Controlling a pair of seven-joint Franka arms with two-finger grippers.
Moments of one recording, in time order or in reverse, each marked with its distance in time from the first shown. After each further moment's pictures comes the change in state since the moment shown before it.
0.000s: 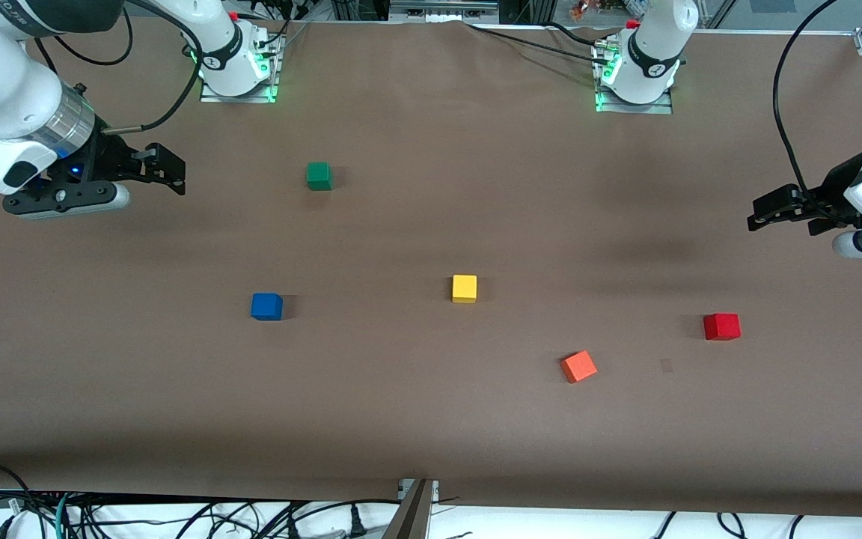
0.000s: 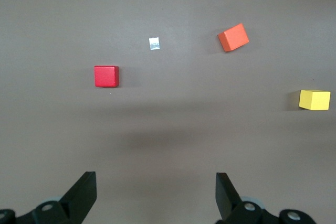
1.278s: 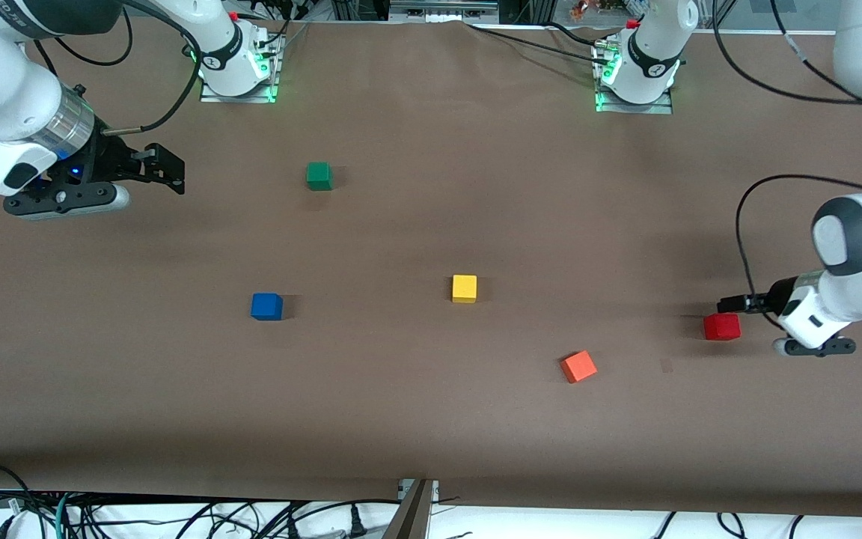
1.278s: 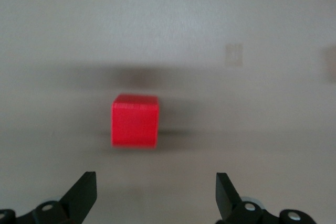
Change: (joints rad) left arm 0.129 0.442 0.012 -0.105 0.006 0.473 0.106; right arm -0.003 0.005 0.000 0.001 0.000 -0.033 0.001
